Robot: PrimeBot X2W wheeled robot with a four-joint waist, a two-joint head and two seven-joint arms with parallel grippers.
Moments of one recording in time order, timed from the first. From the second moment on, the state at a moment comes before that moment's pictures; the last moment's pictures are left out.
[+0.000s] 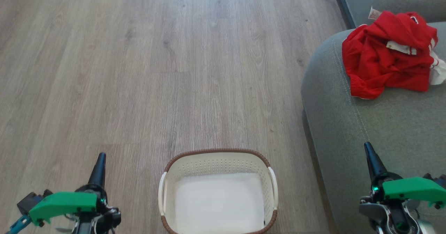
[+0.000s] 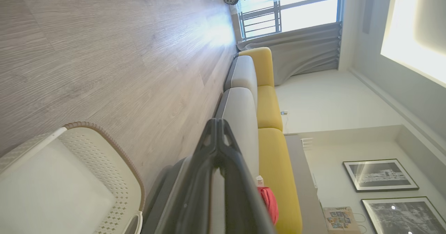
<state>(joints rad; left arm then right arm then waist) -0.02 0.07 0.02 0.28 -1.42 -0.07 0.05 -0.03 -0.05 -0.11 0.30 1.38 0.13 0.05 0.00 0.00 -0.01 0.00</state>
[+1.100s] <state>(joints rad) -0.06 0.05 0.08 0.28 -1.61 -0.12 0.11 -0.06 -0.05 -0.13 0.28 1.60 0.13 0.11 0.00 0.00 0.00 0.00</state>
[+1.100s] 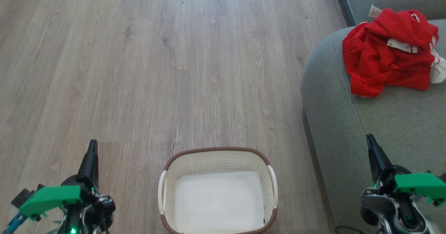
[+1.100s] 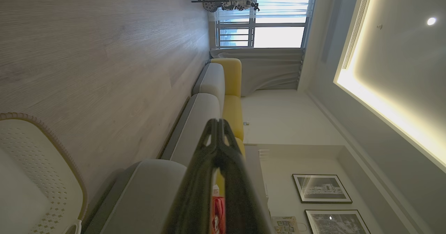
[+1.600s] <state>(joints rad) -0.06 0.05 0.08 0.28 -1.61 -0.12 0.11 -0.06 -0.05 -0.13 0.28 1.60 0.13 0.11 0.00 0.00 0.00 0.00</state>
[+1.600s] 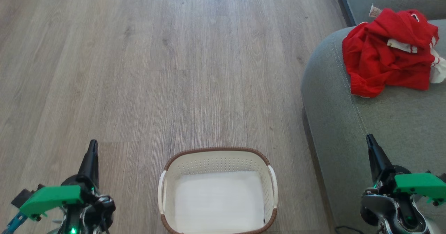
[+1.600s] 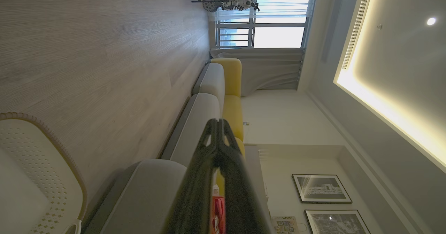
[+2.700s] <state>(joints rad) -0.06 0.05 0.08 0.28 -1.61 -0.12 0.11 -0.06 -0.05 -0.13 0.28 1.60 0.13 0.11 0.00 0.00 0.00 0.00</state>
